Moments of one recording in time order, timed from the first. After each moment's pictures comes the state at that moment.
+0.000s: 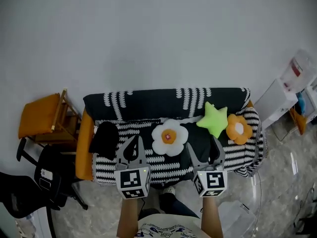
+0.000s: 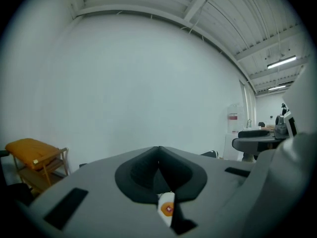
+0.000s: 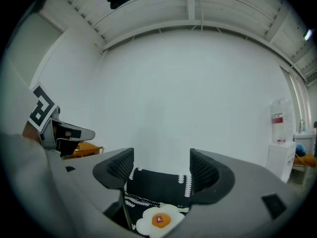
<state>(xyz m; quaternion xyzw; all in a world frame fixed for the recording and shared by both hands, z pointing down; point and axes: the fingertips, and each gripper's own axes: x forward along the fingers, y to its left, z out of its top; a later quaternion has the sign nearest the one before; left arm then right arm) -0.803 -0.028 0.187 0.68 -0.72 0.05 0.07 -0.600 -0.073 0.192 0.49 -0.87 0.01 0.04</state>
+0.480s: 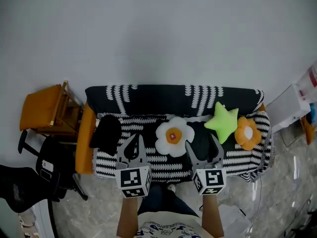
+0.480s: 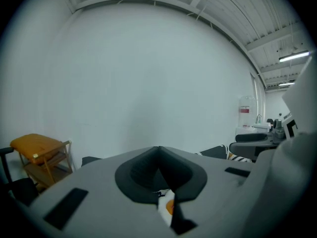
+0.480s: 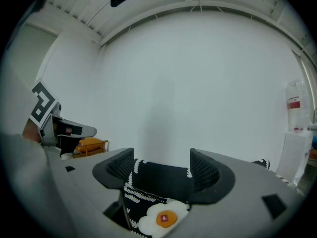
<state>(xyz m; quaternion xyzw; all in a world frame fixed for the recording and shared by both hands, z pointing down) -0.825 -0.109 0.228 0.65 -0.75 0.08 0.11 -0.634 -0.171 0.244 0.43 -0.90 0.05 0.08</state>
